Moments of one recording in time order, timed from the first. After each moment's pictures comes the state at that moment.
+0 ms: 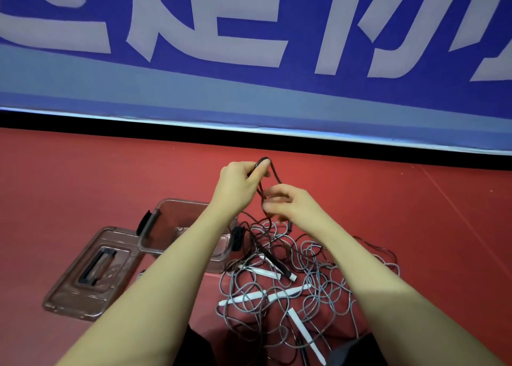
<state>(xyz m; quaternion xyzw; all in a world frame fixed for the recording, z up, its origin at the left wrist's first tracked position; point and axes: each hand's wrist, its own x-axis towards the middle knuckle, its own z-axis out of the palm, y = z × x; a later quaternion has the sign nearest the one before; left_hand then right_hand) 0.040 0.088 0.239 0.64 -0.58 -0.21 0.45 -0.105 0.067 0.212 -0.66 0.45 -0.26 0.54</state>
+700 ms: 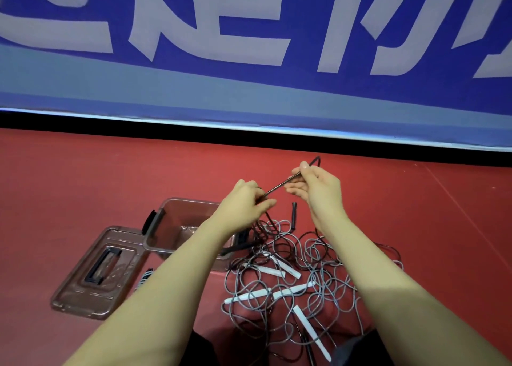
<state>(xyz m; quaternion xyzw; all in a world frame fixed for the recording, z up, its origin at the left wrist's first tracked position) 0.053 0.097 0.208 0.64 -0.71 -0.21 0.22 -0.097 0.063 0.228 -0.46 0.46 -0.52 0.55</state>
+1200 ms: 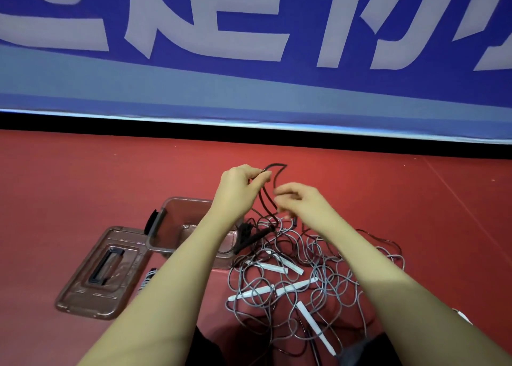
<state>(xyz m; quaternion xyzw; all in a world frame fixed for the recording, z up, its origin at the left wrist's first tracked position) 0.058 0.096 0.233 0.63 -0.62 -0.19 0.43 -0.100 0.073 0.216 -0.67 0.49 -0.26 0.50</state>
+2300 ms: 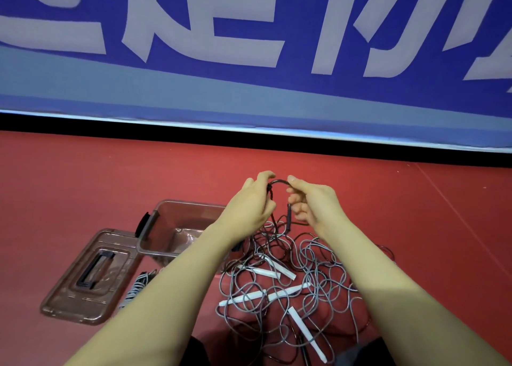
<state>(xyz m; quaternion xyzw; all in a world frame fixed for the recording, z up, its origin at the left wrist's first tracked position) 0.029 0.104 0.216 0.58 -0.73 -0.19 0.32 -0.110 0.075 0.234 -0.41 0.54 -0.41 0.61</state>
